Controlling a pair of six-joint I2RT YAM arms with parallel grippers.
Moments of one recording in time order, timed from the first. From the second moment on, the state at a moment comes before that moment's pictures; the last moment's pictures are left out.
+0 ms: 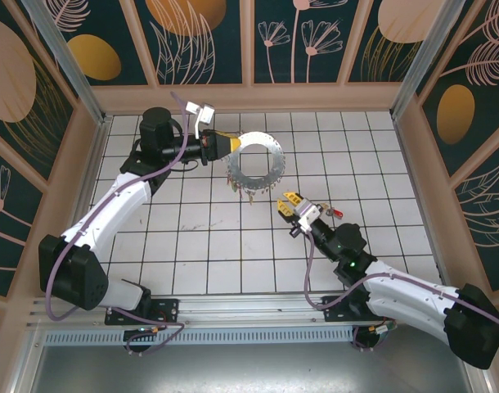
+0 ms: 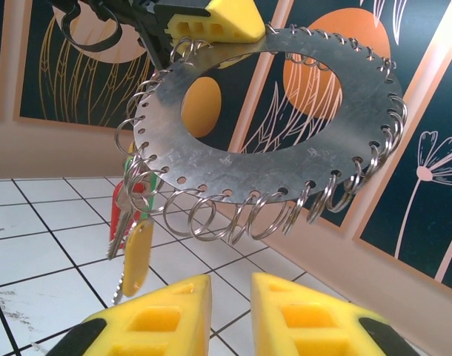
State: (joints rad) left arm -0.37 1.42 1.20 0.06 0.96 -0.48; right arm 0.85 0.81 0.20 0.80 0.04 -0.34
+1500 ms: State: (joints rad) left arm -0.37 1.42 1.18 0.12 0.96 -0.52; right arm 0.89 0.95 0.26 0.84 0.00 -0.32
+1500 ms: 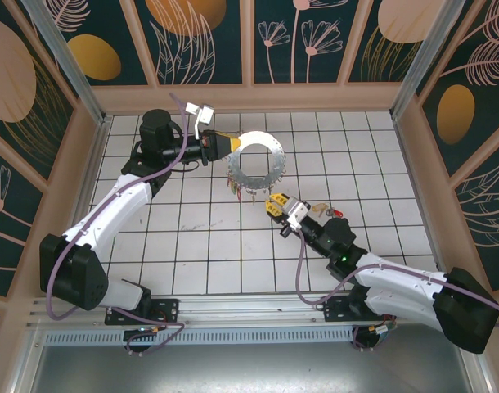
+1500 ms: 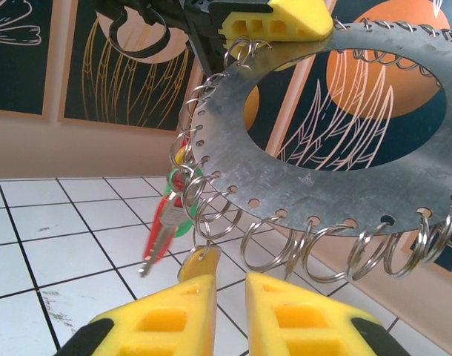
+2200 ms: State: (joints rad) left arm -0.37 1.41 1.17 0.14 0.95 -0.53; right arm 0.91 0.96 0.29 0.83 0.04 -0.33
